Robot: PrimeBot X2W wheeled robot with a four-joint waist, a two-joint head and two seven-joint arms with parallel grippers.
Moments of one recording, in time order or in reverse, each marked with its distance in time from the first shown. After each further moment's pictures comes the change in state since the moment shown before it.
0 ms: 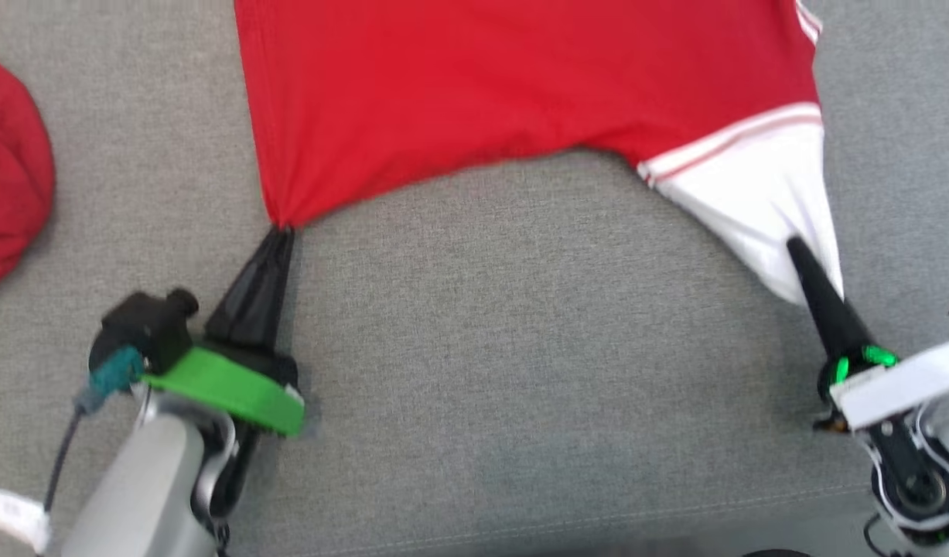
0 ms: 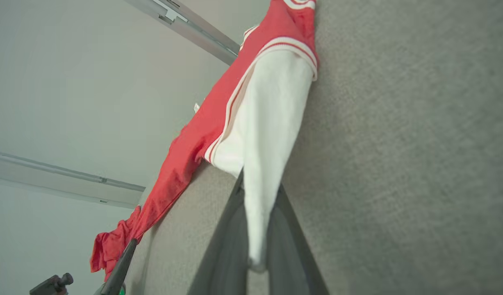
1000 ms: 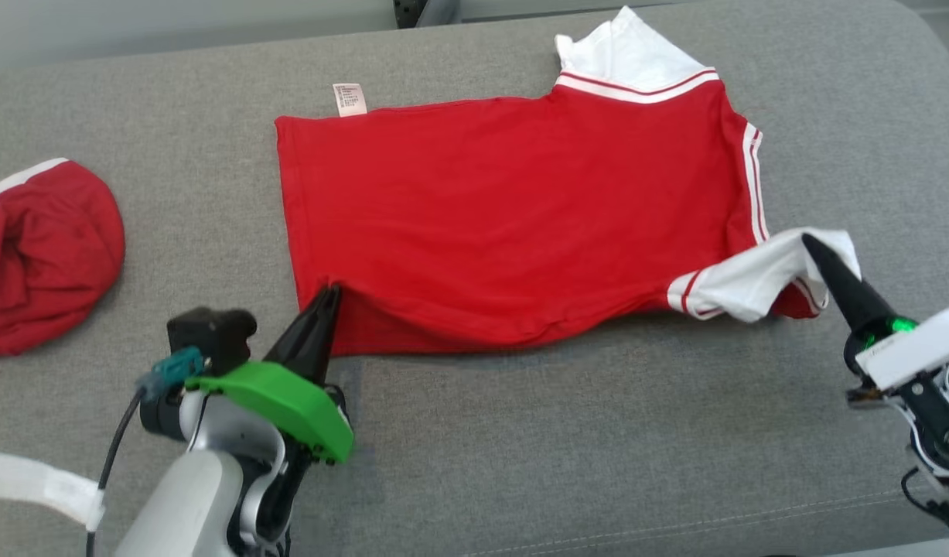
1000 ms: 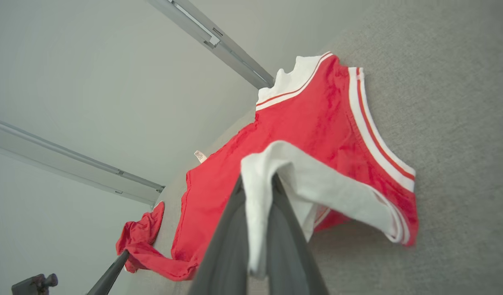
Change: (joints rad) left arm 0.226 -0.086 0.050 -0.238 -0.028 0.167 0.335; right arm 0.007 -0.091 0.011 0.062 0.061 0.000 0.114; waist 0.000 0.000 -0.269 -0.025
